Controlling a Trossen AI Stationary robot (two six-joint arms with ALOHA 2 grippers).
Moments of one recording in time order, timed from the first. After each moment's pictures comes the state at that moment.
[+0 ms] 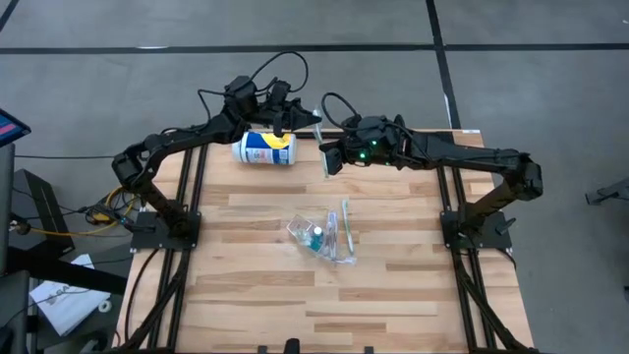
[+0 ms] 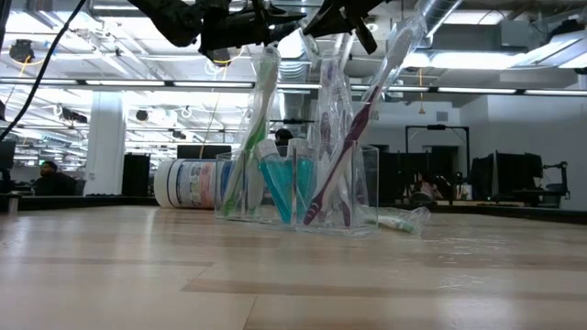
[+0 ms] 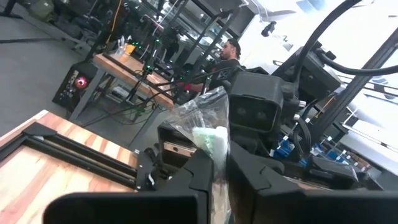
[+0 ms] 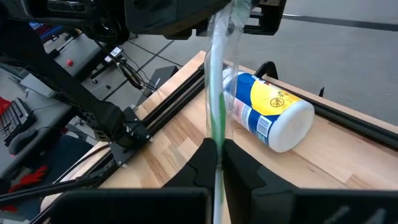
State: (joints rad) left arm 0.66 1.61 1.22 0.57 0.80 -0.72; right arm -0.18 1.49 1.42 -0.36 0.19 0.59
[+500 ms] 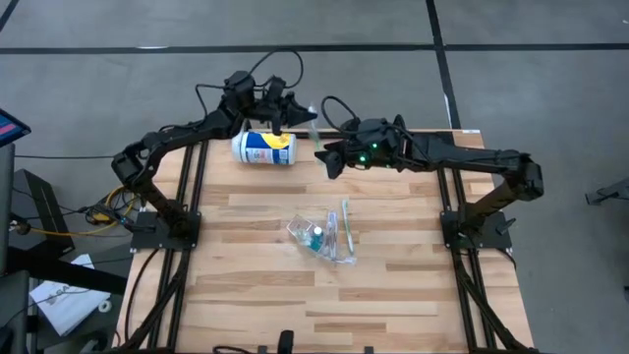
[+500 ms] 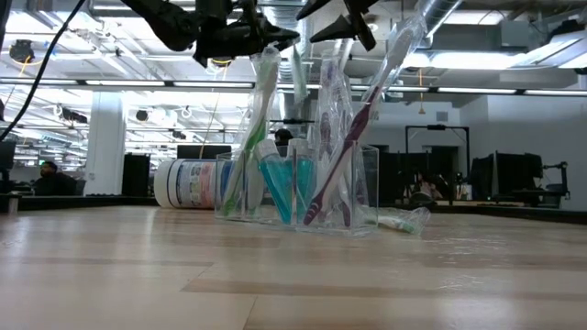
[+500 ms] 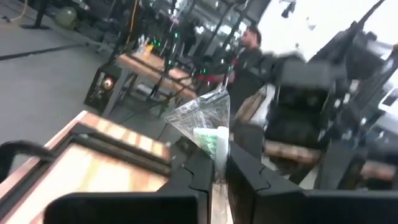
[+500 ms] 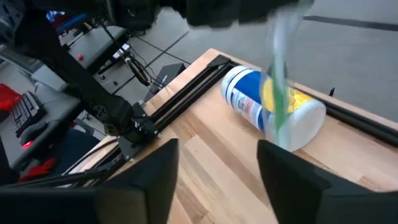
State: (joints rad) left arm 0.71 1.61 1.22 0.48 0.84 -0.55; right arm -0.18 1.49 1.42 -0.35 0.18 0.58
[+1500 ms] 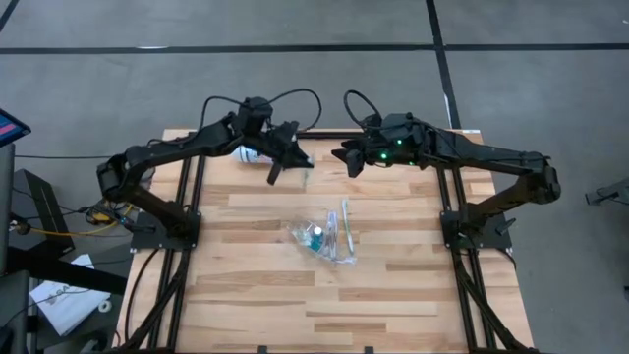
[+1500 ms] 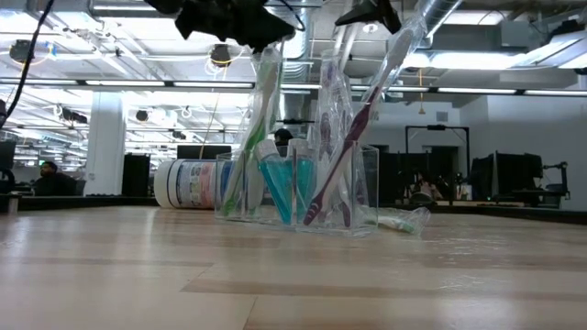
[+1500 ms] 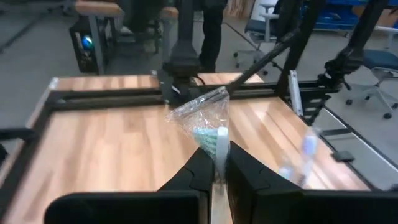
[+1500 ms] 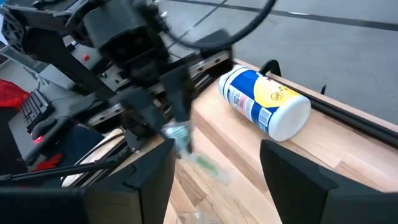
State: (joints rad) left arm 0.48 1.46 1.20 -0.14 0.72 0.20; right arm -0.16 1.36 1.42 -0.50 0.18 0.58
